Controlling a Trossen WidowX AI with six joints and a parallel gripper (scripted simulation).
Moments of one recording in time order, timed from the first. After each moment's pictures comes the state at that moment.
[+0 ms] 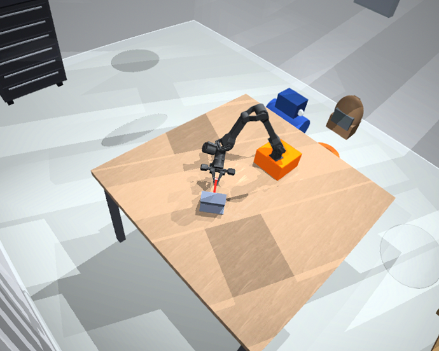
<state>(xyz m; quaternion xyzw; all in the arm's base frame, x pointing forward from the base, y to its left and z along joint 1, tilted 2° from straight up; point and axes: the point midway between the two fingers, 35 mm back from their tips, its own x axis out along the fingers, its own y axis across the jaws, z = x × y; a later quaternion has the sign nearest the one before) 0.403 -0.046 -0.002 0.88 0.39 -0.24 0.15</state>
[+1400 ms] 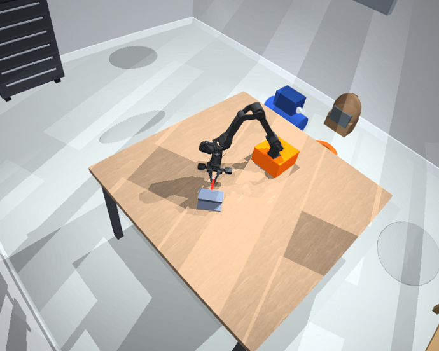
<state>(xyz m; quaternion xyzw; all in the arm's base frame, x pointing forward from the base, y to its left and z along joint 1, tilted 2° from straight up) 0.410 -0.041 -0.008 0.87 0.39 -0.24 0.15</state>
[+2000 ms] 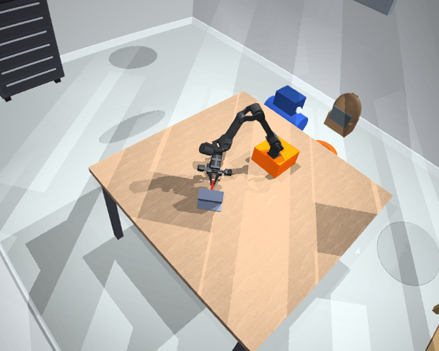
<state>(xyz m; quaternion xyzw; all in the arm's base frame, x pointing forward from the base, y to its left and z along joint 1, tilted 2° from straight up) 0.415 -0.035 -0.012 0.88 0.39 -0.24 0.15</state>
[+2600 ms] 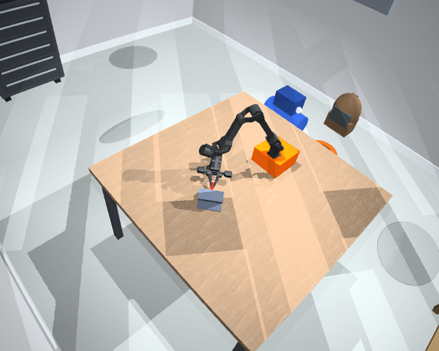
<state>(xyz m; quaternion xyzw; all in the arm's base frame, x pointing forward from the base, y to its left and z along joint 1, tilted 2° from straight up) 0.421 -0.028 -0.017 0.88 0.39 -0.24 0.15</state>
